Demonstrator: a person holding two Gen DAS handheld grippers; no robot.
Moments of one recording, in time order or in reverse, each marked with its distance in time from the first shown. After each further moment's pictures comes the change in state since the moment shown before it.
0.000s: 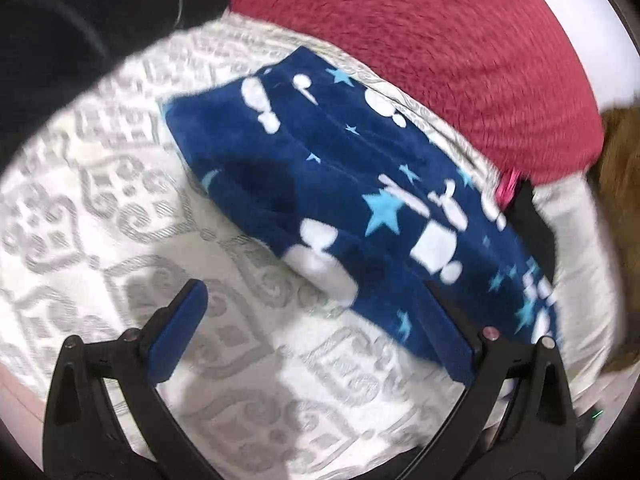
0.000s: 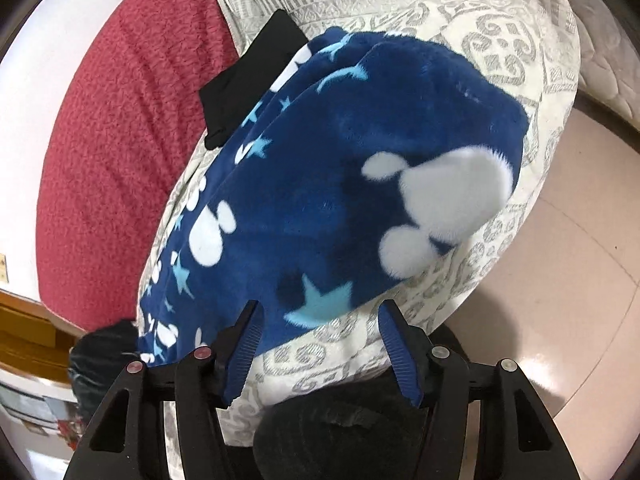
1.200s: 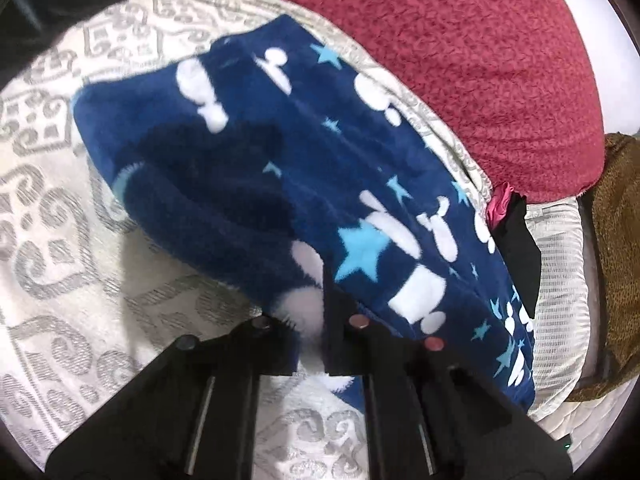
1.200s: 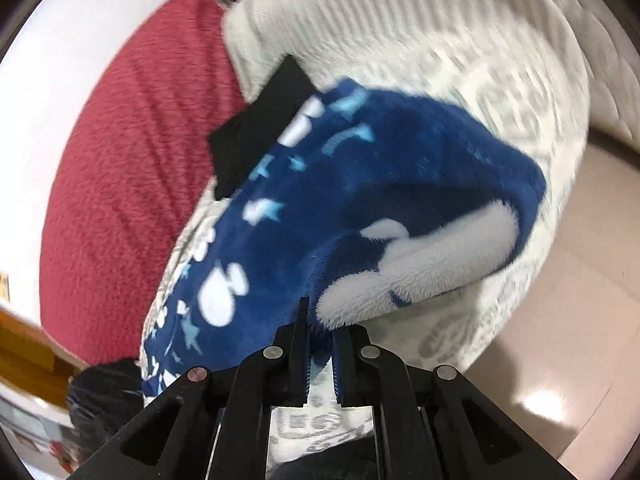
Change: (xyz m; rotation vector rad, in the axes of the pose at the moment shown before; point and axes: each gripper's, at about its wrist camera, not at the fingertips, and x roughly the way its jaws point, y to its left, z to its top) left arm 0.059 -0.020 0.038 -0.030 0.068 -0.069; right arm 0.001 0.015 0.025 -0.016 -0.181 0.024
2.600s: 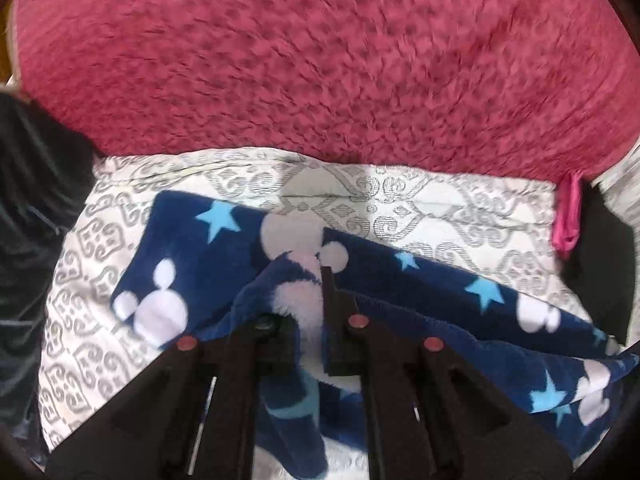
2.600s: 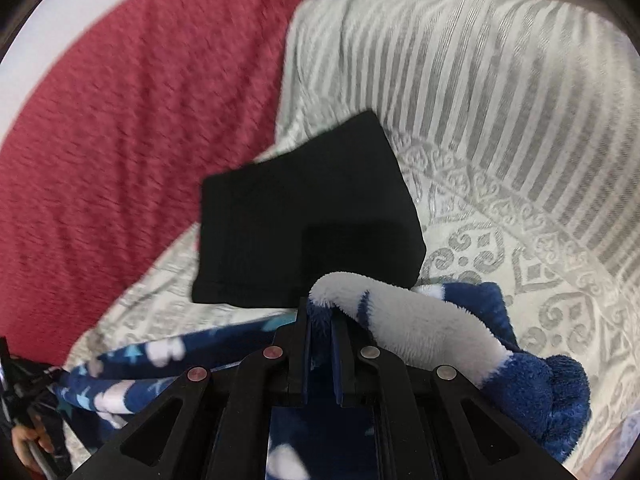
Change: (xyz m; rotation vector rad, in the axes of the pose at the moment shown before) left arm 0.106 -0.211 0.157 0.402 -0.077 0.415; right arm 0.150 0.115 0.171 -0.324 -0.046 -0.227
